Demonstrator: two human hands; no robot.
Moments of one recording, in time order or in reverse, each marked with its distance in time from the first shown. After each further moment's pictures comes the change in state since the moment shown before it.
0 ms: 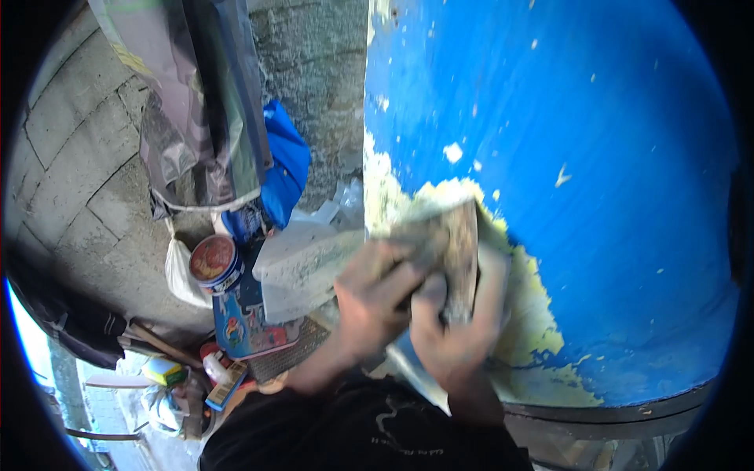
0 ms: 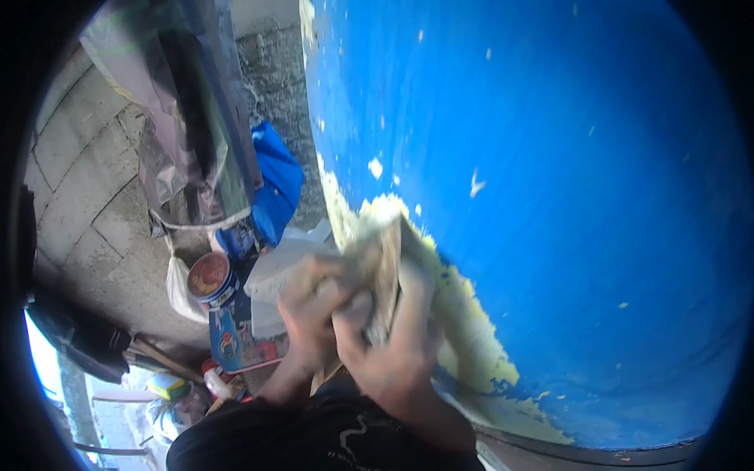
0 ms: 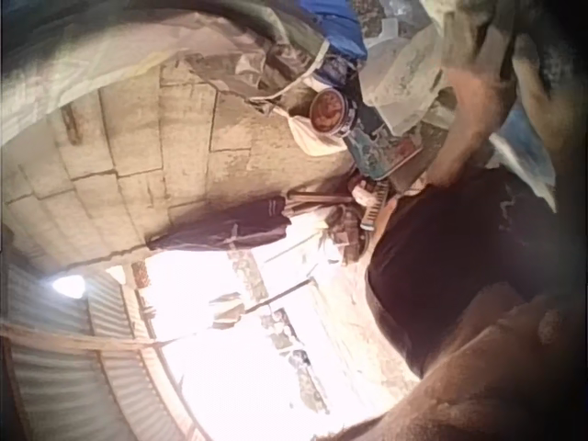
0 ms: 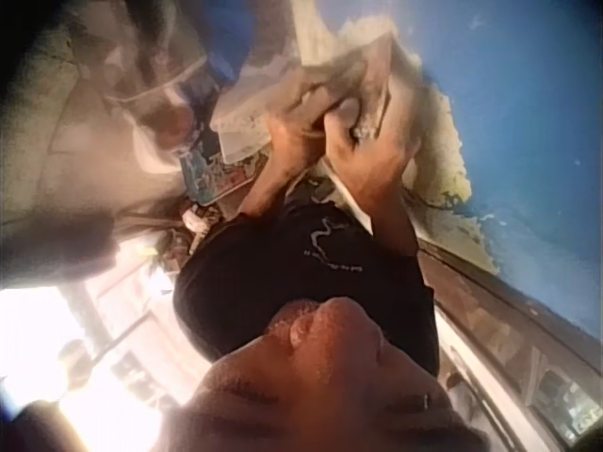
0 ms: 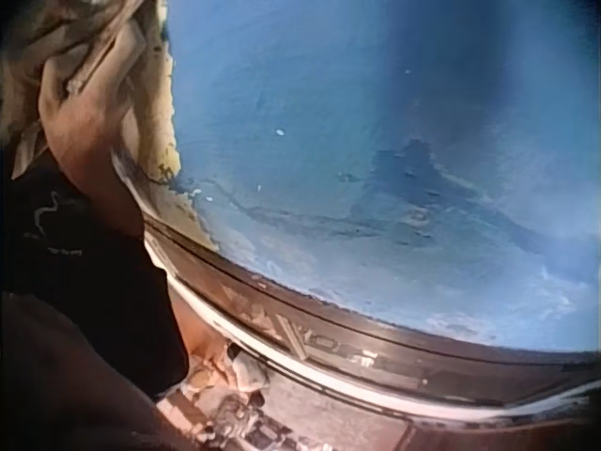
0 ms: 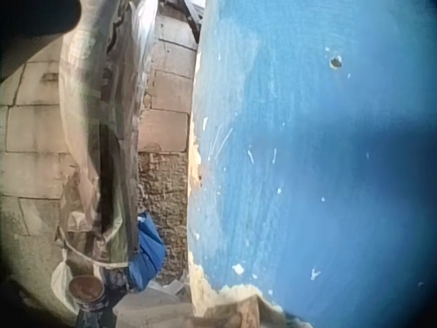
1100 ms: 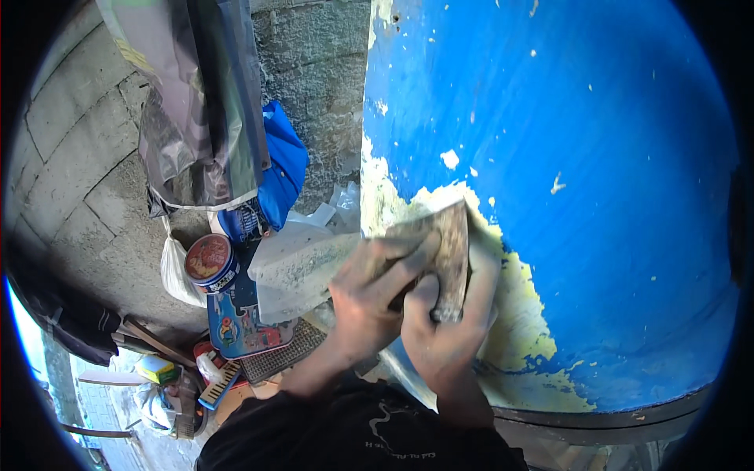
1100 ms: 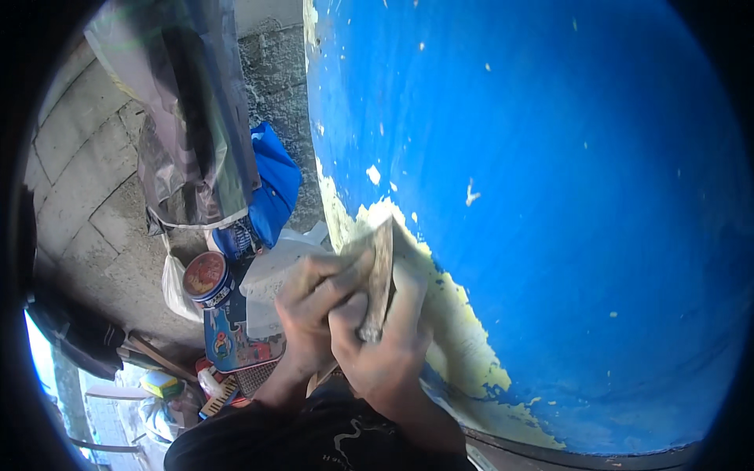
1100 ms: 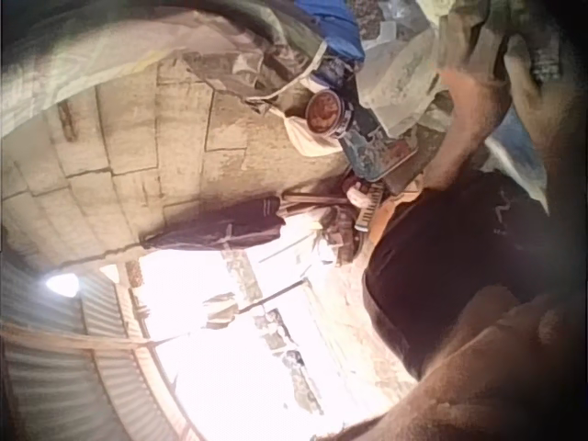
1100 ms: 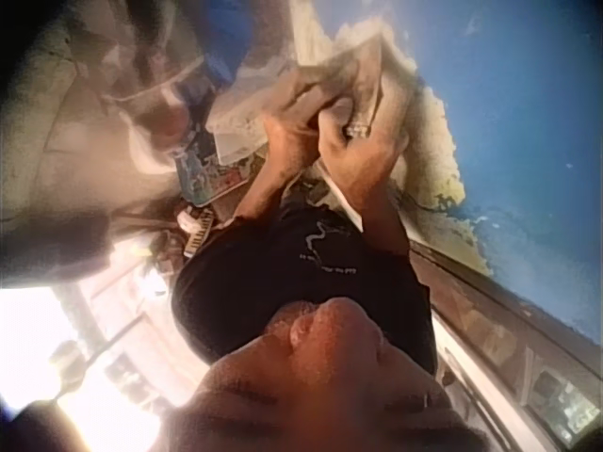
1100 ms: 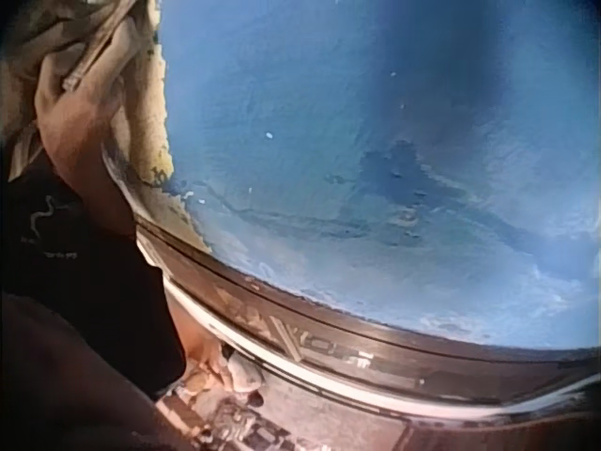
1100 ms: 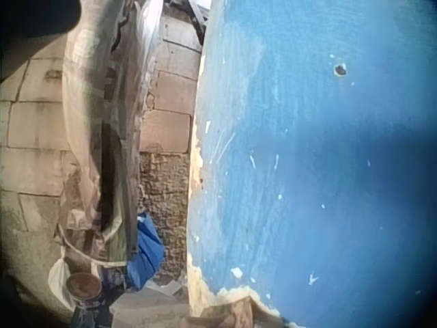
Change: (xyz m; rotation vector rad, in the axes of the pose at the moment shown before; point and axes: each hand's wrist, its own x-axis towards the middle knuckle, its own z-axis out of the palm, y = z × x) left_hand 0.002 0.000 0.008 -0.023 0.035 -0.052; right_hand 0.011 0.003 0.009 0.035 0.053 -0.006
